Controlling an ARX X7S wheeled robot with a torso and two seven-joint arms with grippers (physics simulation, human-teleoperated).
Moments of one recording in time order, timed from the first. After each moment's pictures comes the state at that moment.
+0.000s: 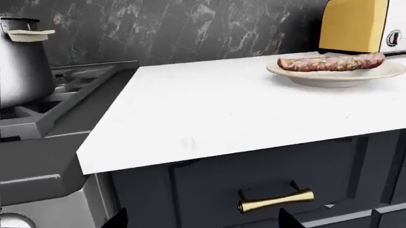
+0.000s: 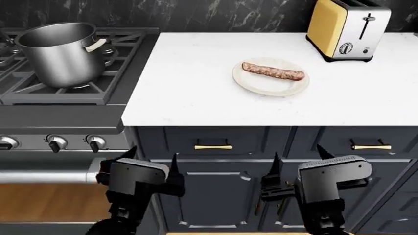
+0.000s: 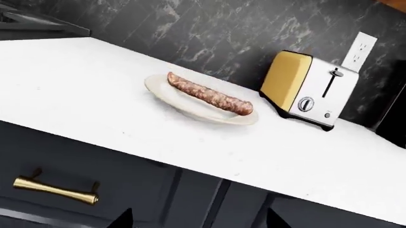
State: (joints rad) left arm -0.17 -0.20 0.20 0.29 -0.18 -0.43 -0.07; right arm 0.10 0.31 -0.16 -0.61 0.01 0.71 0.17
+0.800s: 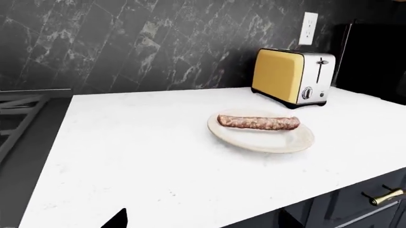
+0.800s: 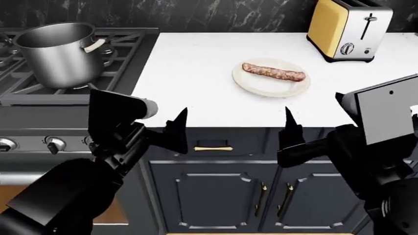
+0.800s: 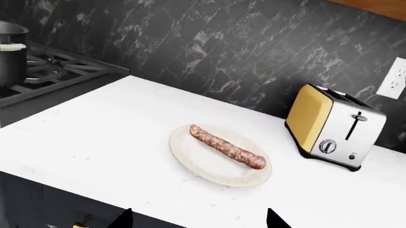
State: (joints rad) left arm -0.58 -0.22 0.02 0.55 -0.57 -1.11 0.01; right arm 0.79 0.62 0.09 -0.77 1.58 1.44 0.94
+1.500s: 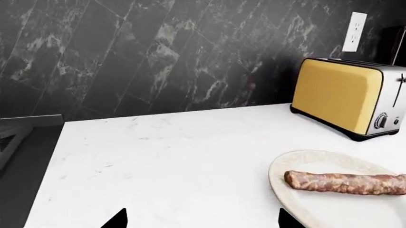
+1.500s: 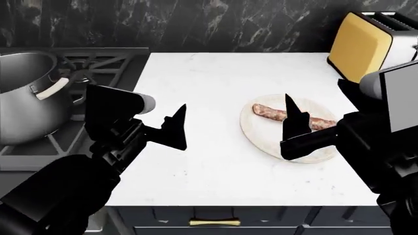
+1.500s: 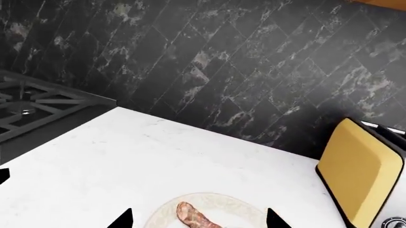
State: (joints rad) left arm -0.62 -0.23 0.00 0.55 -0.61 -1.15 -0.02; right arm 0.90 0.68 0.06 -0.73 1.78 1.36 1.04
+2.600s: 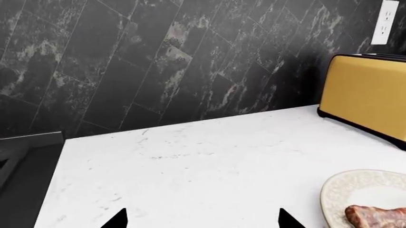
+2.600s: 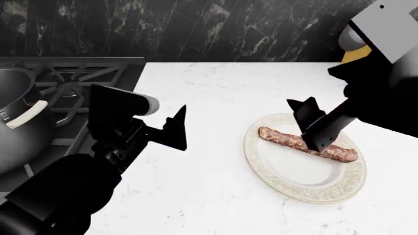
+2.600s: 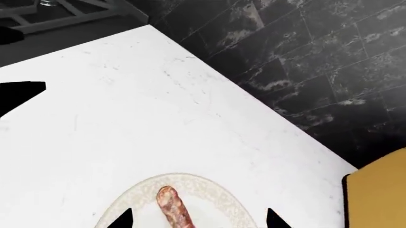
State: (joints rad) left arm -0.62 -0.26 0.06 0.53 -0.60 -1.10 -0.04; right arm 1.61 0.87 -0.60 -0.26 1.95 1.53 0.73
